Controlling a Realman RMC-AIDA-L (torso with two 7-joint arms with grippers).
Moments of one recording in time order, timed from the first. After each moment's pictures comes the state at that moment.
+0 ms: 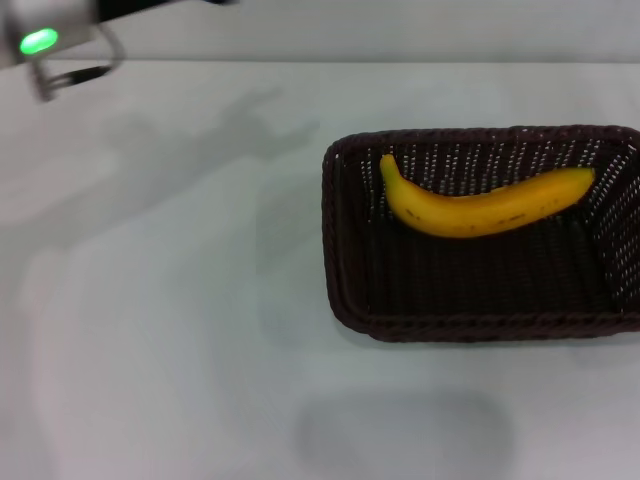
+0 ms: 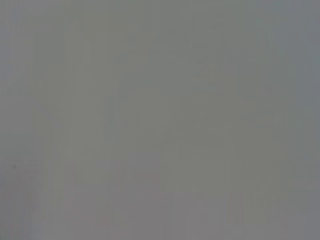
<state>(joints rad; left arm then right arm) -0.58 -2.08 0.99 1.00 -1.53 -1.18 1.42 0.34 2.01 -0.37 -0.17 2.07 1.53 -2.75</state>
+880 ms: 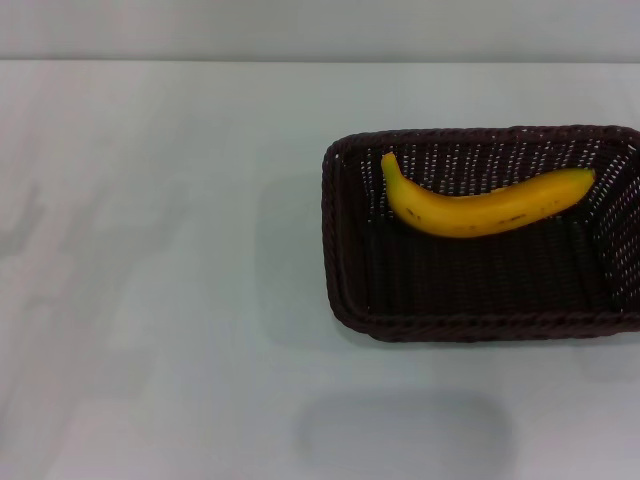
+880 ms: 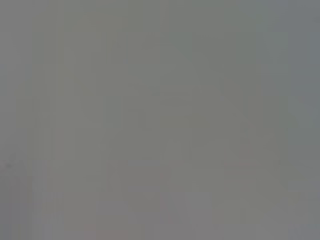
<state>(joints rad) -0.16 -2.08 0.98 0.38 -2.60 -1.37 2.55 0.33 2.01 -0.35 -0.05 2.06 1.54 -2.73</state>
